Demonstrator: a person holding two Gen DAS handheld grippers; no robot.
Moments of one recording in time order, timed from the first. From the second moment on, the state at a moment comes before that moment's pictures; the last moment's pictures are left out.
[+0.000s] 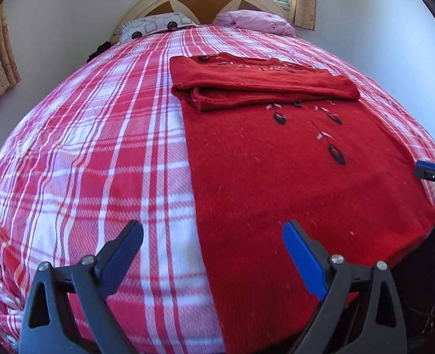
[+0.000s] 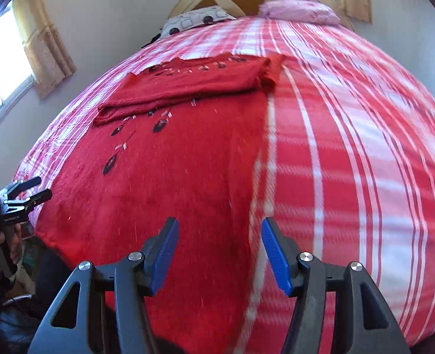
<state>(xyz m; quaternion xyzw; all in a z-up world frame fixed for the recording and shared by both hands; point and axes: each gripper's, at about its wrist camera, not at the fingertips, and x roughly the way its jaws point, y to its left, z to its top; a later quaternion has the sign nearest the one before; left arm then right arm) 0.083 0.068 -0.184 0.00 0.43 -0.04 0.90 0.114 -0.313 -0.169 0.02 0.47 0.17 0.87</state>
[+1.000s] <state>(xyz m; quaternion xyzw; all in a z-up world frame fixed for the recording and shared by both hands) 0.023 0.069 -0.198 -0.08 0.47 -0.09 0.87 0.052 -0.335 -0.189 0.10 0.48 0.21 0.85</state>
